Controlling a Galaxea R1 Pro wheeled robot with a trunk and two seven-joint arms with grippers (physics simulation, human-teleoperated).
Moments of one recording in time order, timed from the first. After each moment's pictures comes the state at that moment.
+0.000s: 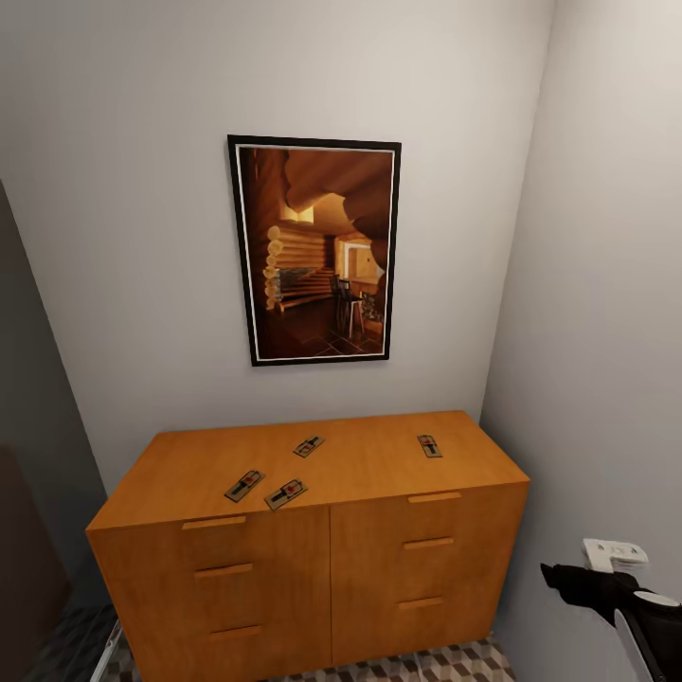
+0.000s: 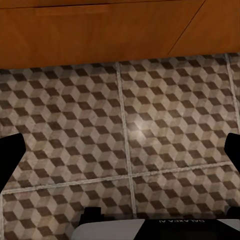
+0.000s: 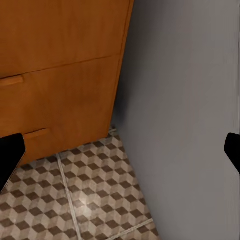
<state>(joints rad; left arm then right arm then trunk) 0.00 -0.01 -0.01 -0.91 0.06 0.37 -0.01 -0.10 -0.21 -0.27 -1.51 0.00 0.79 0.07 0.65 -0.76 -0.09</state>
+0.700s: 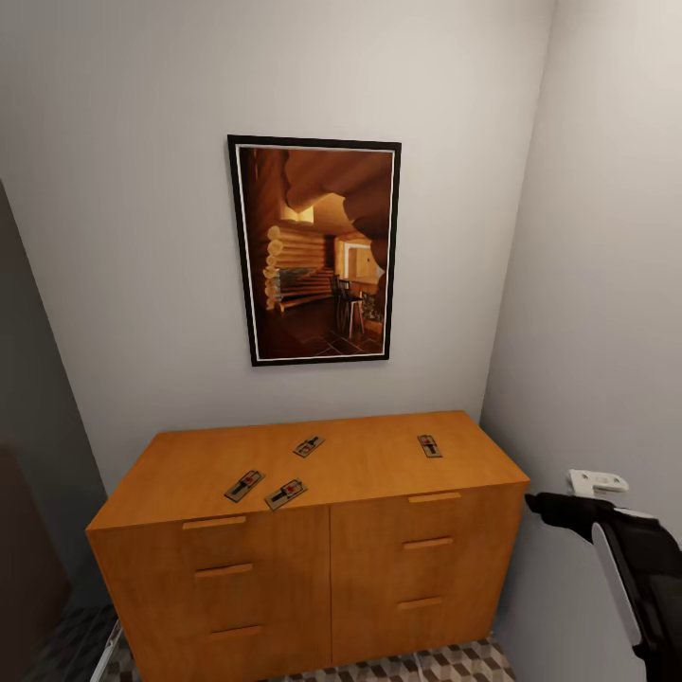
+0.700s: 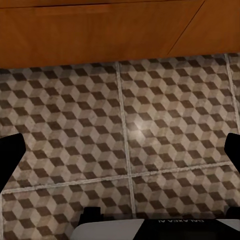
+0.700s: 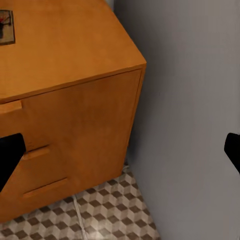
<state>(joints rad) 0.00 -0.01 -0.01 -0.91 0.07 0.37 -0.01 -0.33 -0.20 -0.26 -1.52 0.00 0.92 0.07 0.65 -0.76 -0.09</state>
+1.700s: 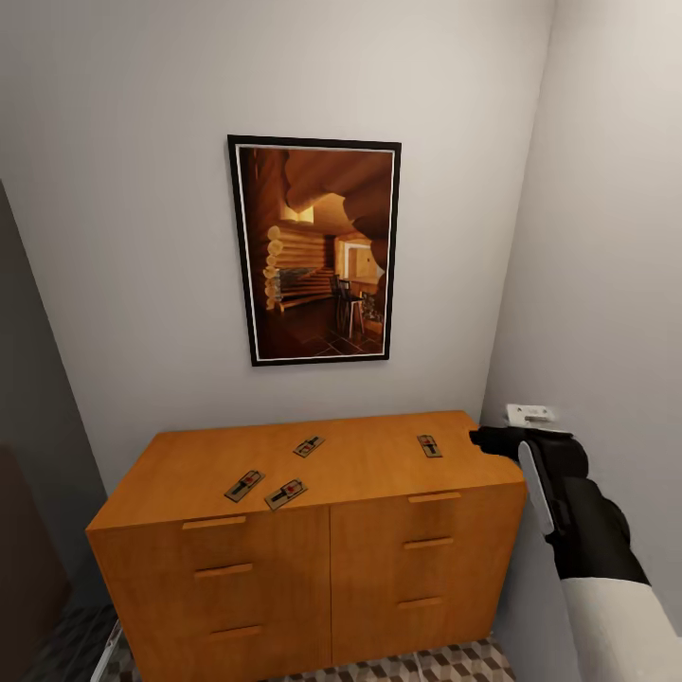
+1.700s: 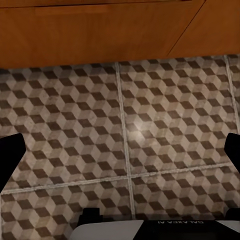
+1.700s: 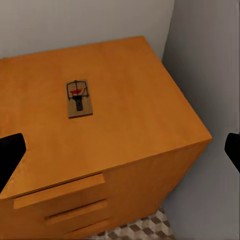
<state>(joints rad) 0.00 -0.01 -0.01 -0.90 0.07 0.35 -0.01 -0.64 -0.09 -0.12 -1.36 0.00 0.96 -0.02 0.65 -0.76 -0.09</state>
